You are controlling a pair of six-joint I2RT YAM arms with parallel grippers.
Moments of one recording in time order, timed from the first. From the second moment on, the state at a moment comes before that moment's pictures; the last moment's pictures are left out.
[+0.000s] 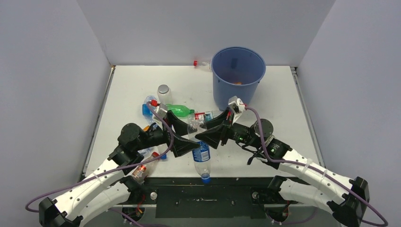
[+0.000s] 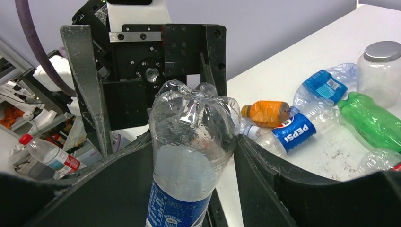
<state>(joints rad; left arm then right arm) -0.72 0.75 0.61 0.35 0.62 -0.69 0.87 0.89 0.71 0.32 -0.40 0.52</state>
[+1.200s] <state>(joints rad) -0.73 0.66 0.49 0.62 0.54 -0.84 0.93 0.83 0.83 0.31 -0.22 0.48</state>
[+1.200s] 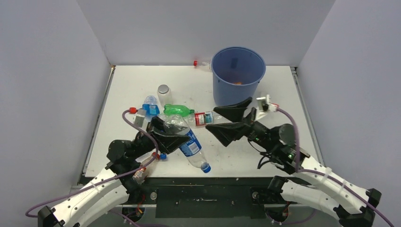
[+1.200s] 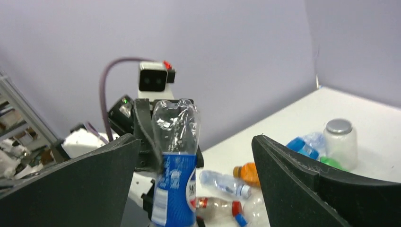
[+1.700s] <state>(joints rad) -0.73 0.52 0.27 1.01 -0.36 -1.10 0.95 0.83 0.60 0.57 -0.10 0.59</state>
